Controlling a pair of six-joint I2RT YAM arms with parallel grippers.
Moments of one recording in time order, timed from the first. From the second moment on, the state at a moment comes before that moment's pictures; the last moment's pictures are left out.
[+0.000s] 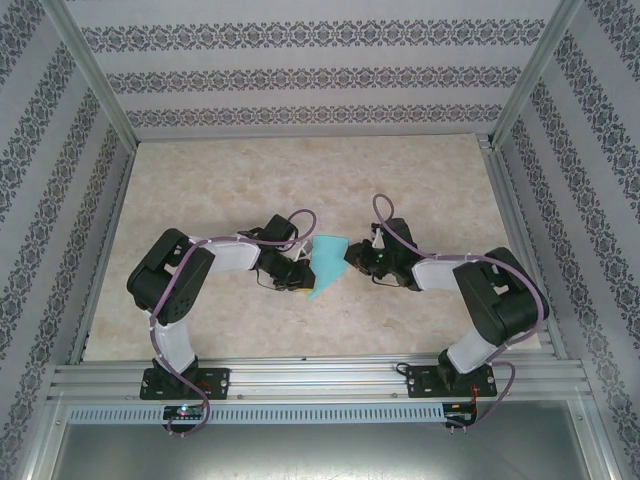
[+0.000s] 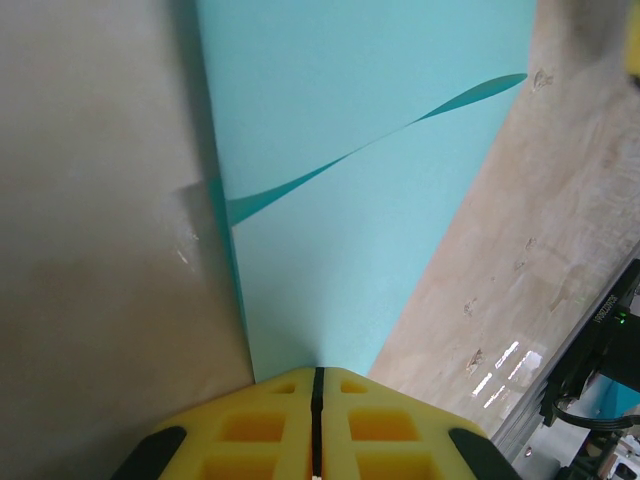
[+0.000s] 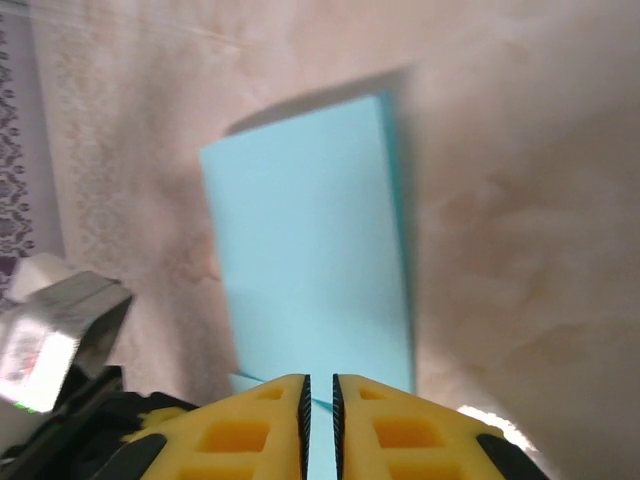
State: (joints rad) left arm -0.54 1.85 0.95 -0.31 0.65 -0.53; right arm 0.42 1.60 0.58 0.30 -0.47 0.95
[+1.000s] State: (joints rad) left arm -0.55 1.64 0.97 -0.44 0.53 -0.56; right arm 0.53 1.72 0.64 0.22 -0.48 0.91
